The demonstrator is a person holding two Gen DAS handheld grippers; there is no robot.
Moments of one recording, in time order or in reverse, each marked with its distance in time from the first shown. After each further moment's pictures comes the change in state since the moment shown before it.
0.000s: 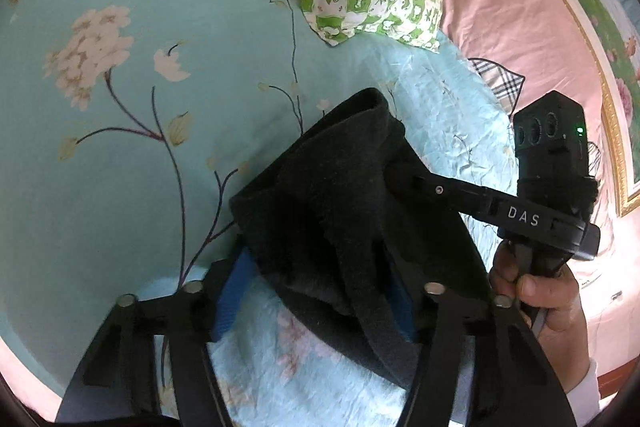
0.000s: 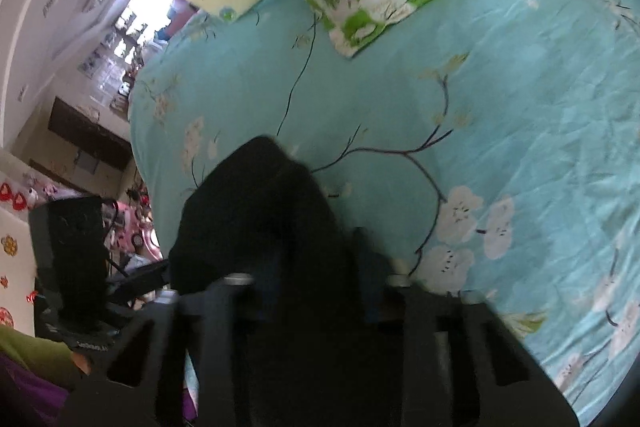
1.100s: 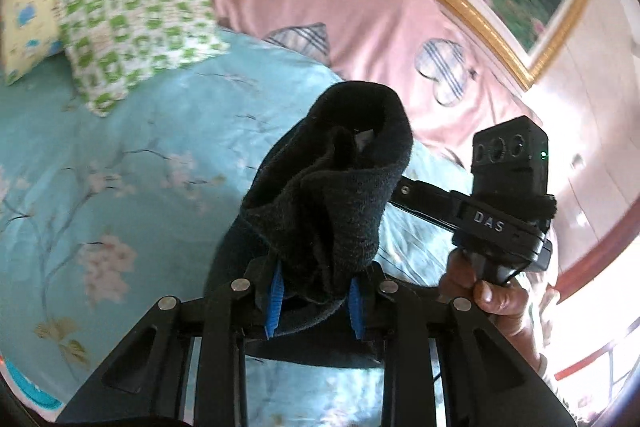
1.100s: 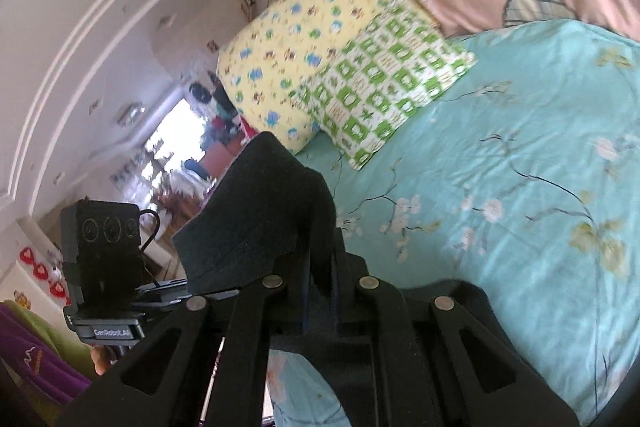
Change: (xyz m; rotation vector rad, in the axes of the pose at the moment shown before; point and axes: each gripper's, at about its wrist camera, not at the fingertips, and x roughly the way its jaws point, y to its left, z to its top) left arm -0.084 -0.201 -0.086 0.481 -0.011 -0.245; right arm -0.213 0.020 -0.148 0.099 -0.574 0.070
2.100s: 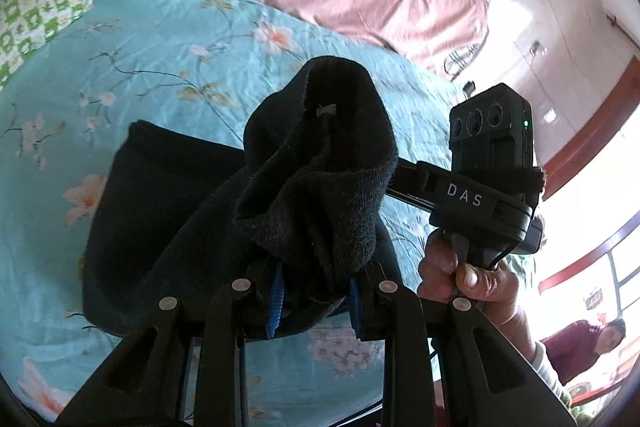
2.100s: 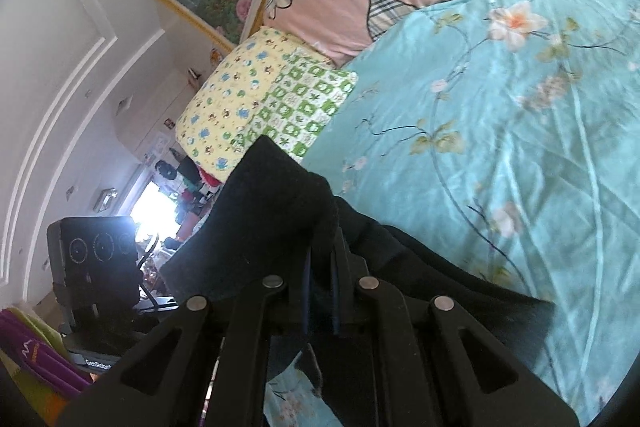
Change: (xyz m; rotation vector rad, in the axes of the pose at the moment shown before) left arm 0.095 -0.130 -0.080 0.241 0.273 -0.128; right arm -0.138 -0.070 -0.113 0.229 -0.217 -0.117
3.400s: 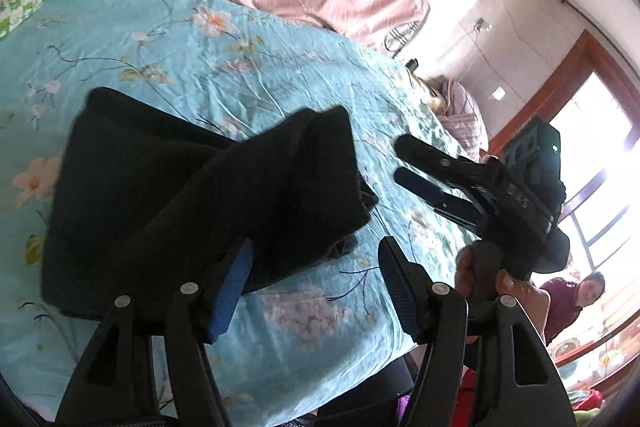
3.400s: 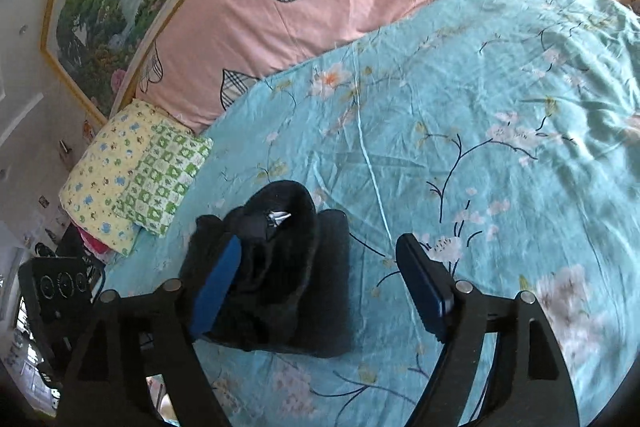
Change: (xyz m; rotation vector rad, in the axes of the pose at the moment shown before) left arm -0.004 -0.005 -0.030 0.083 0.014 -0.187; right arm -0.115 0.026 -0.069 0.160 -0.288 -0.555
